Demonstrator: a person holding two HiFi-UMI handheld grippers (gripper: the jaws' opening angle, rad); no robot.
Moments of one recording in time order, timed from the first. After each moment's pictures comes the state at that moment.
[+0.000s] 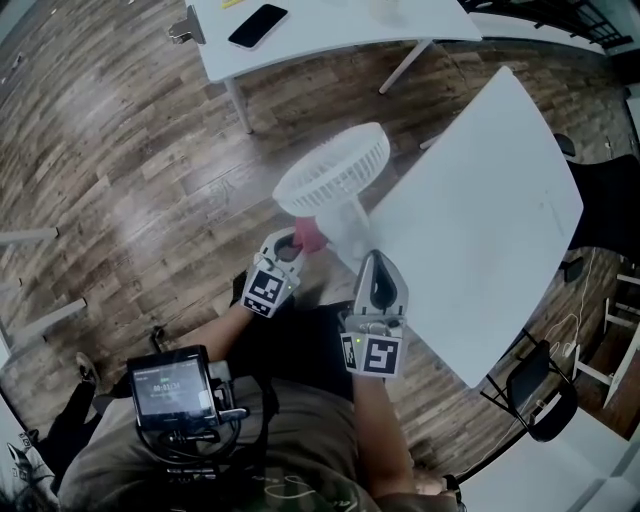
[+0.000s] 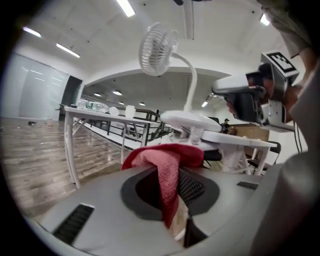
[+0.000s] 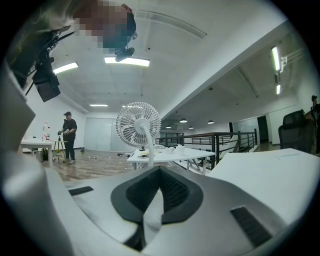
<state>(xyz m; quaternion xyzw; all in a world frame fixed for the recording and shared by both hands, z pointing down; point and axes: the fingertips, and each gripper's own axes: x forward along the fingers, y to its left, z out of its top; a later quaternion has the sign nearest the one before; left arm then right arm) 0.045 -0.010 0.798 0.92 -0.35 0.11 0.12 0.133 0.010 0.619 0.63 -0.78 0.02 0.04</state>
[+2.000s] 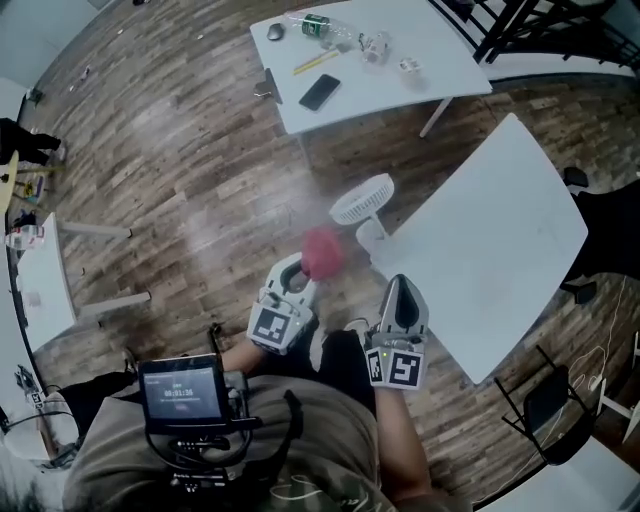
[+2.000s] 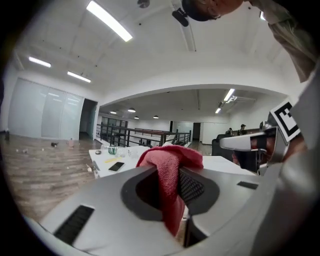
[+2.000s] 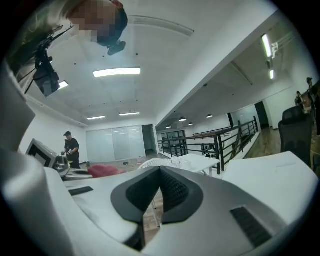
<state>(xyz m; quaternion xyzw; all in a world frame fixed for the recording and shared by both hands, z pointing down) -0.035 0.025 0.484 0.88 -0.46 0.09 0.09 0.119 0.046 0.443 0.62 -0.78 0.08 -0.01</state>
